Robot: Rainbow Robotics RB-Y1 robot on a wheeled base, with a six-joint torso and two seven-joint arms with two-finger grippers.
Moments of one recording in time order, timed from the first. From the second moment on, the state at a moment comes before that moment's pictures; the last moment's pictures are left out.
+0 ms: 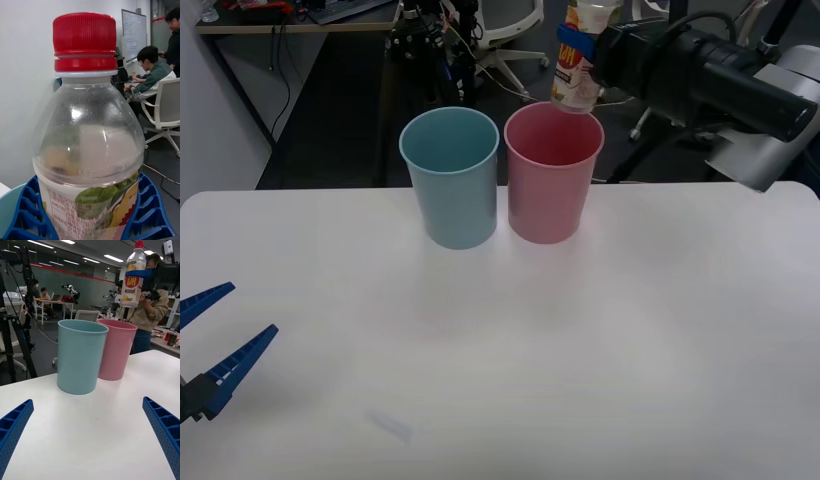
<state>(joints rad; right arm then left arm) -0.98 -0.92 0.82 -1.47 -0.25 0.07 0.45 0.35 0.40 0.52 -1.66 -0.96 -1.22 0.00</state>
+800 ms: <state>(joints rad) -1.01 -0.73 0.82 -1.27 -0.10 0.04 0.45 0.35 0.40 0.52 -1.66 -0.96 -1.22 0.00</state>
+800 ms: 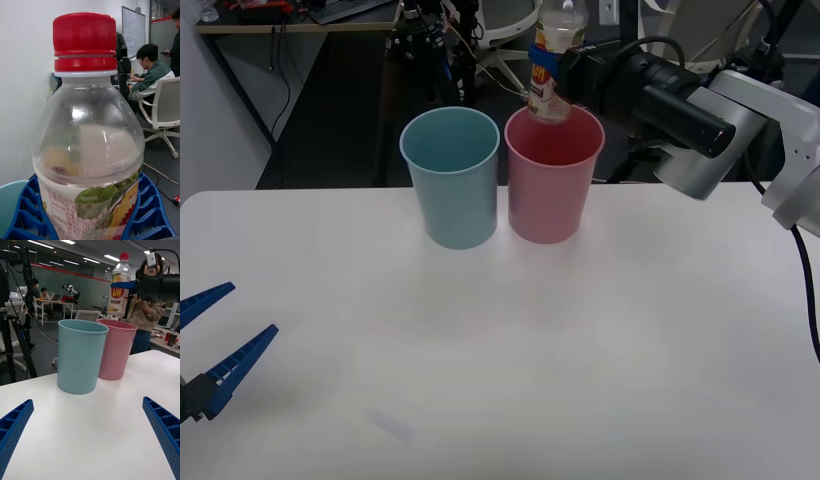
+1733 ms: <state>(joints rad) -1.01 -0.75 0.82 -1.28 -0.11 0.04 0.44 0.35 0.40 0.52 -1.66 -0.96 -1.22 0.00</state>
